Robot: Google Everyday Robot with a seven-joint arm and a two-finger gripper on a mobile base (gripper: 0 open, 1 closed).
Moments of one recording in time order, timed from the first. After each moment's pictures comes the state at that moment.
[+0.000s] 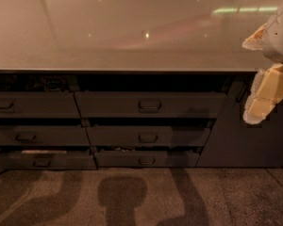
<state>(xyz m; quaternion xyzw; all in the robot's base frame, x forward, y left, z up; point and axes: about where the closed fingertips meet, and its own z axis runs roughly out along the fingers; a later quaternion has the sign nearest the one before) 0.438 -0.216 0.977 -0.60 0.78 -0.04 0.16</state>
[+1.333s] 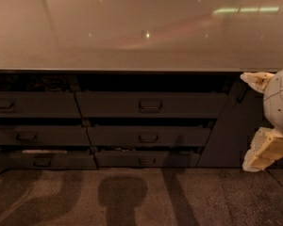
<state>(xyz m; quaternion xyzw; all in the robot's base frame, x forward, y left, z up) 0.383 -0.212 0.928 -0.64 0.73 -0.11 0.22</state>
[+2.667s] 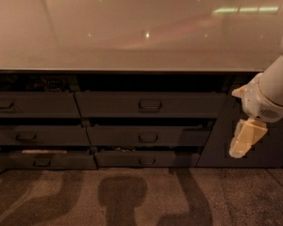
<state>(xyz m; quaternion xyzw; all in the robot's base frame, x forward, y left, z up) 0.457 -0.249 0.828 -0.59 0.79 -0.02 0.14</state>
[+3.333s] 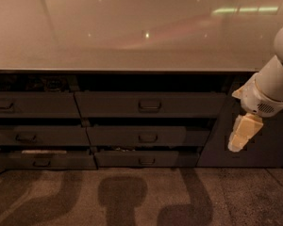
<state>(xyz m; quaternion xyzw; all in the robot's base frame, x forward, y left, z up) 0.487 -0.267 0.801 -0.57 0.81 0.00 0.13</state>
